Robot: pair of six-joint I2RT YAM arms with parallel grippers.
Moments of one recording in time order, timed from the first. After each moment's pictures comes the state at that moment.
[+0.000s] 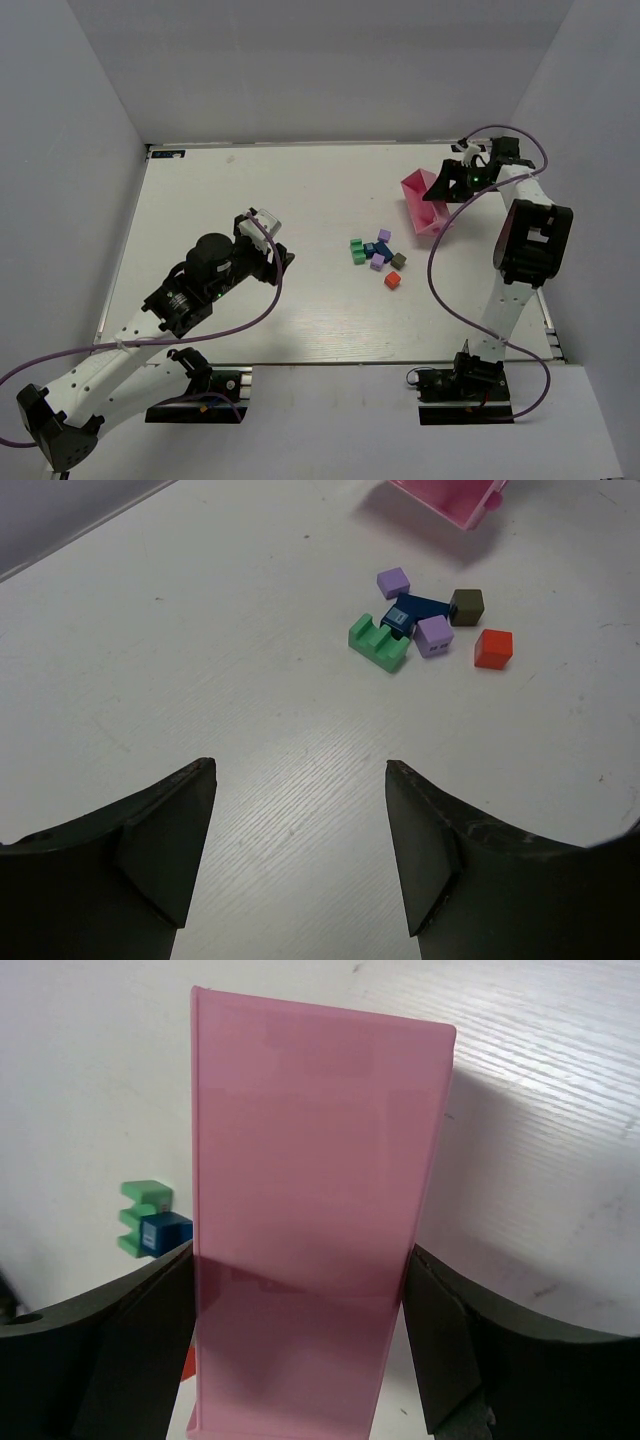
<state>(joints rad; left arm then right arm) -0.74 0.78 0.76 -0.24 -0.04 0.04 -0.18 2.06 1.65 -0.67 -0.81 -0.21</state>
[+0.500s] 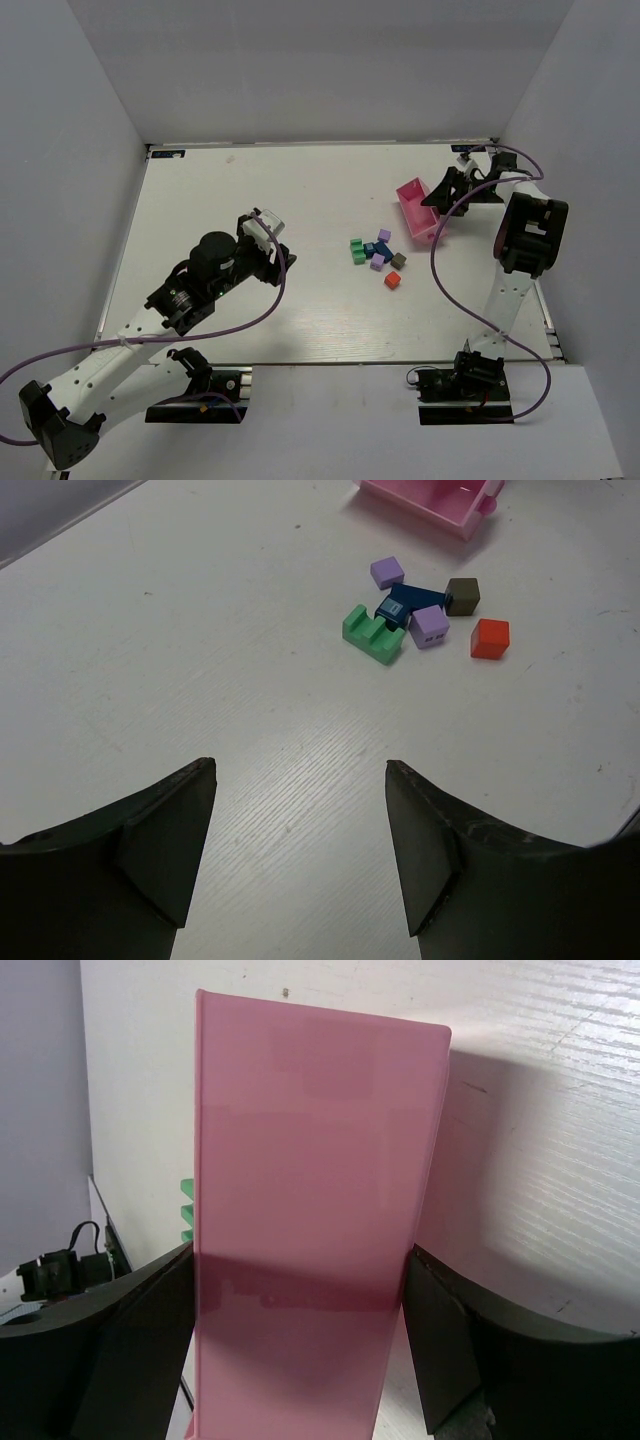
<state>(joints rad) -0.73 0.81 0.76 -0.24 -0.01 0.04 -0.23 2.22 1.67 -0.69 -1.04 -0.11</state>
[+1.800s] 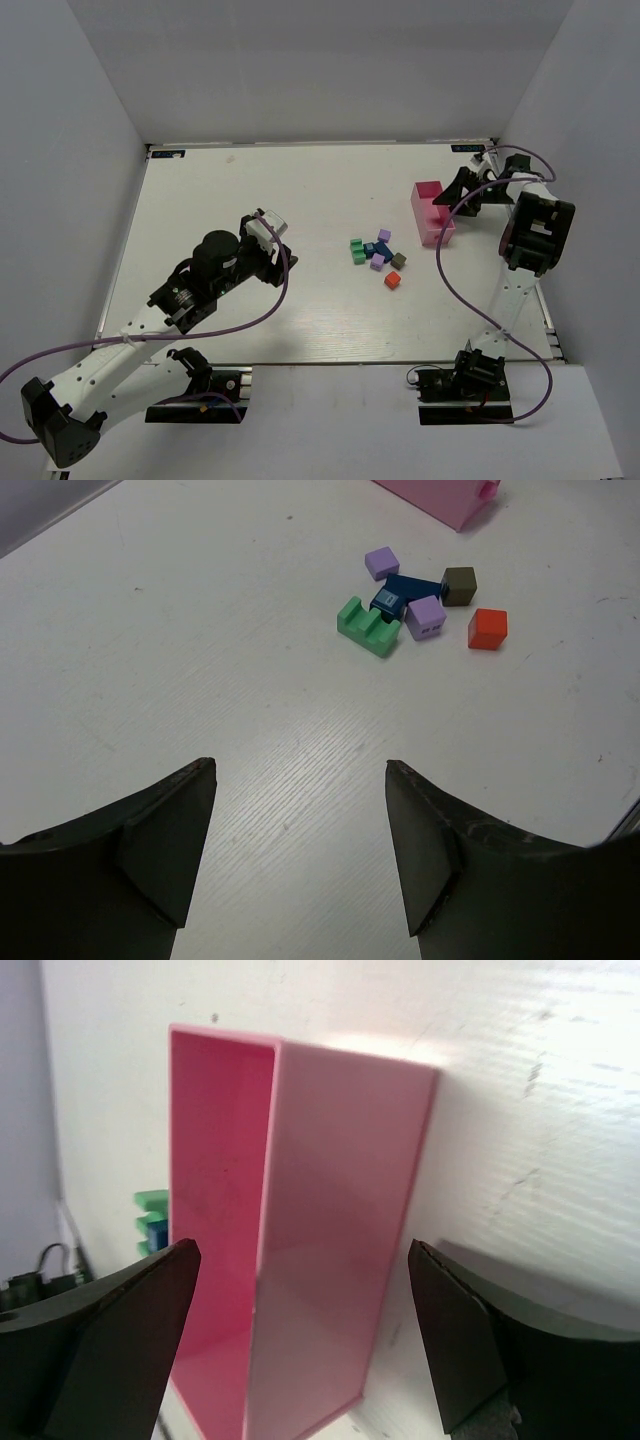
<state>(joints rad) -0.73 0.82 0.76 -0.24 0.01 0.06 -0.30 2.30 1.75 -0.70 -1.02 -0.15</state>
